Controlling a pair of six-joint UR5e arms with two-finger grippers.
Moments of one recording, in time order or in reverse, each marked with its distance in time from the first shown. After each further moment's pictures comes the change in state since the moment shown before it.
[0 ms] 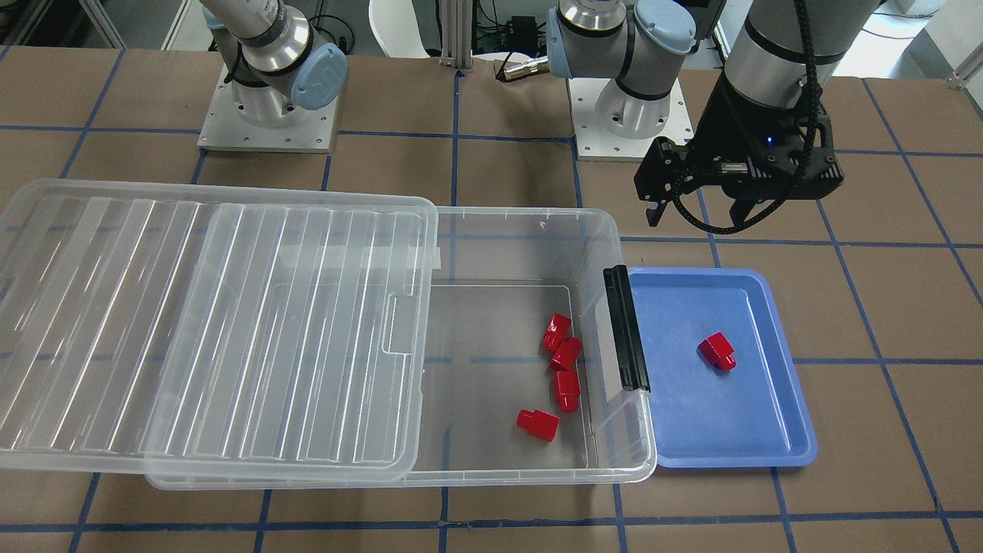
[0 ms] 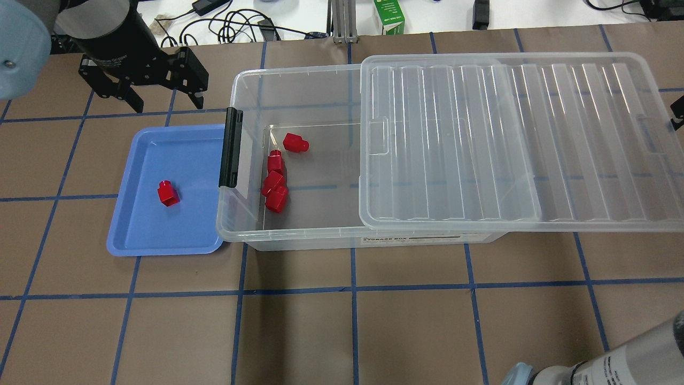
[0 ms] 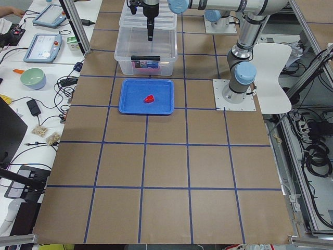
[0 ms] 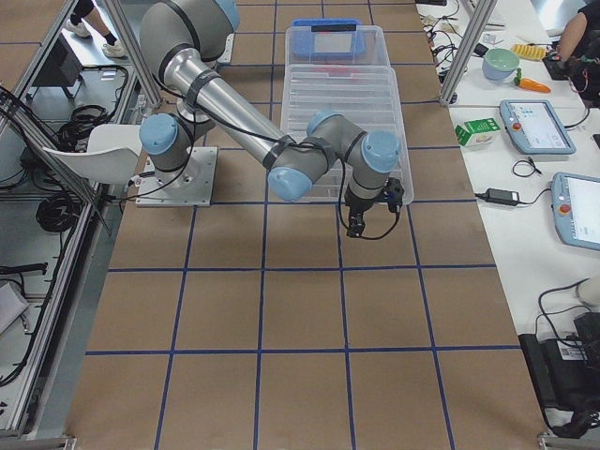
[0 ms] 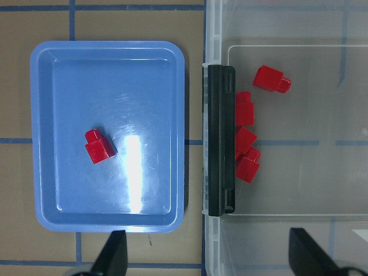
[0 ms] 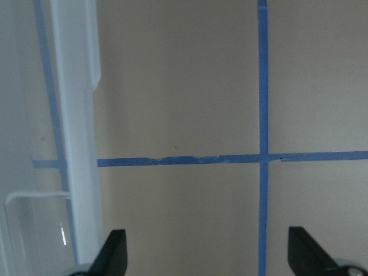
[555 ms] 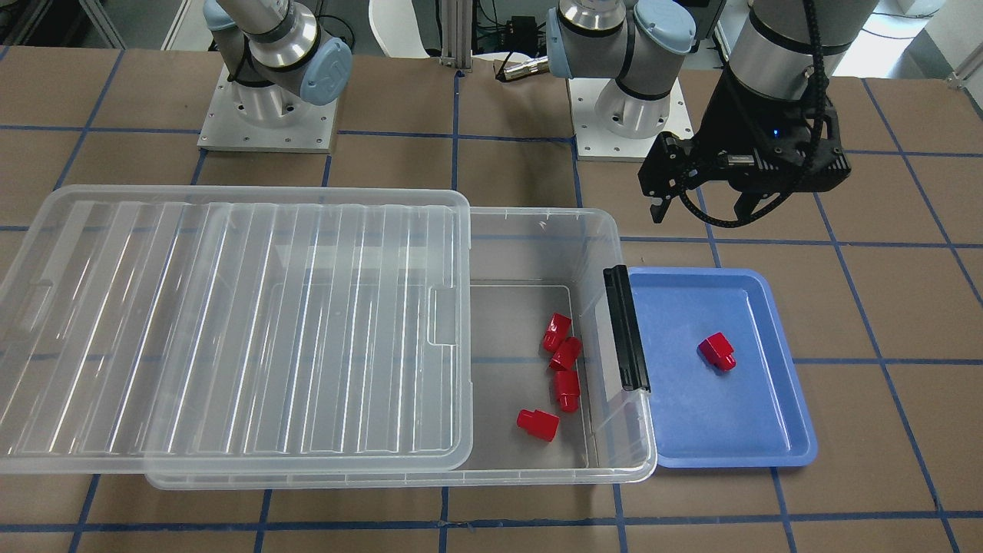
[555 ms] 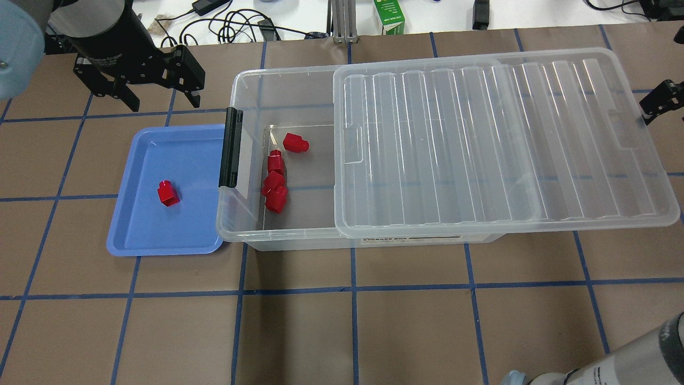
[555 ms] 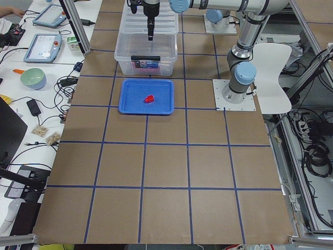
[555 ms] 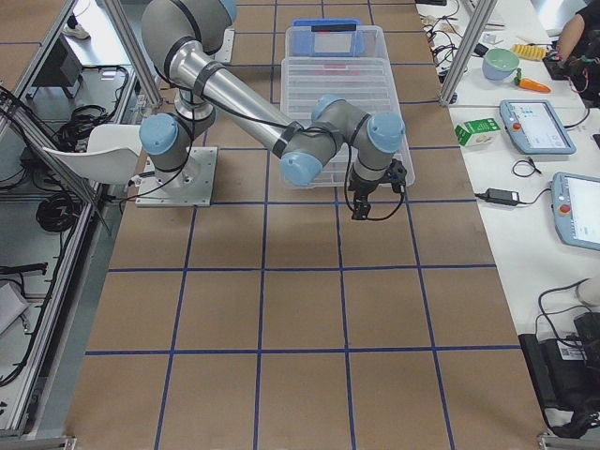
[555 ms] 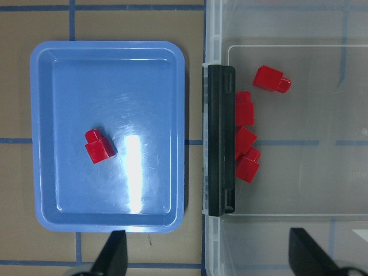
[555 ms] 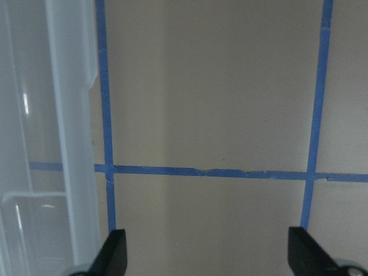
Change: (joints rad) left arm 0.004 0.009 0.000 0.001 0.007 0.001; right arm 0.080 -0.010 0.013 0.001 0.001 0.025
